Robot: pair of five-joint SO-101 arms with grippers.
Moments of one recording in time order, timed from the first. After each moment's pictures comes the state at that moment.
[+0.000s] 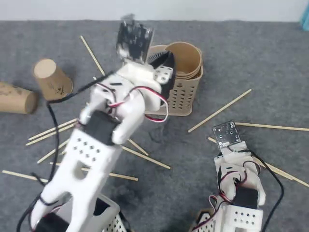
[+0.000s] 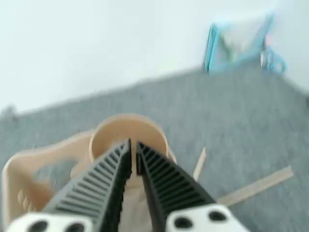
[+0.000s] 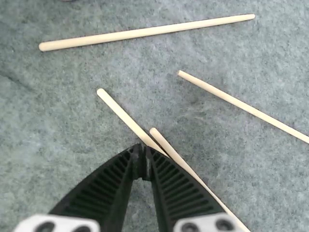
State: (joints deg) left arm 25.3 -31.3 21.9 43.6 12.0; right arm 5.2 -103.1 94.6 64.4 29.3
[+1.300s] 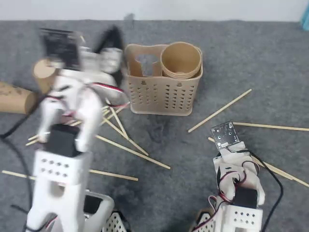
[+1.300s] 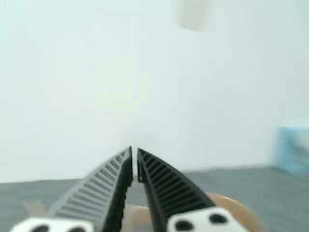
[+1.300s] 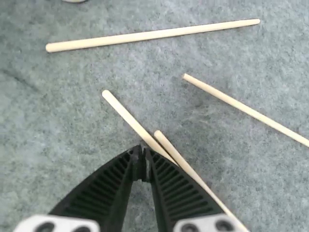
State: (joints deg) left arm 4.0 -42.3 20.3 40.7 12.0; right arm 4.3 -103.1 95.1 64.4 29.3
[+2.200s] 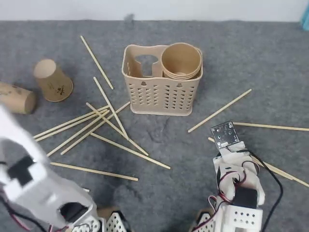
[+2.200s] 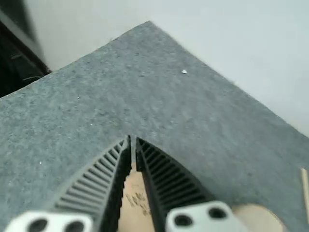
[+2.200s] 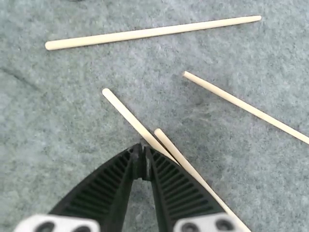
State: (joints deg) left arm -48.0 17.8 -19.2 46.3 12.3; right arm 4.3 -103.1 95.1 64.4 29.3
